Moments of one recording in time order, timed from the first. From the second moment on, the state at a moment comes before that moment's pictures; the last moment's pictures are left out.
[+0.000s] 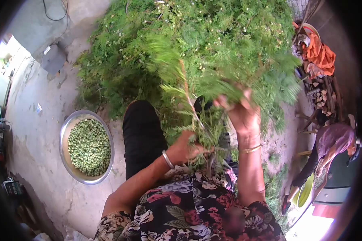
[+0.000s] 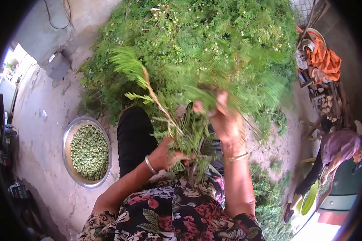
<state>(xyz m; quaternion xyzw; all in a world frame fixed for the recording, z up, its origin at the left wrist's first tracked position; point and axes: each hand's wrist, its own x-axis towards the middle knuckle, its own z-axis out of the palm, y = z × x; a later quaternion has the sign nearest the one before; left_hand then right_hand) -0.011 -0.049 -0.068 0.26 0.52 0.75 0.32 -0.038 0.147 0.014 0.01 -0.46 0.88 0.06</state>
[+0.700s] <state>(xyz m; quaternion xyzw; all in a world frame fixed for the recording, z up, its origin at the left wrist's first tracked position) -0.099 -0.040 -0.001 -0.05 0.46 0.84 0.29 -0.016 0.124 0.041 -0.08 -0.68 0.71 -0.14</state>
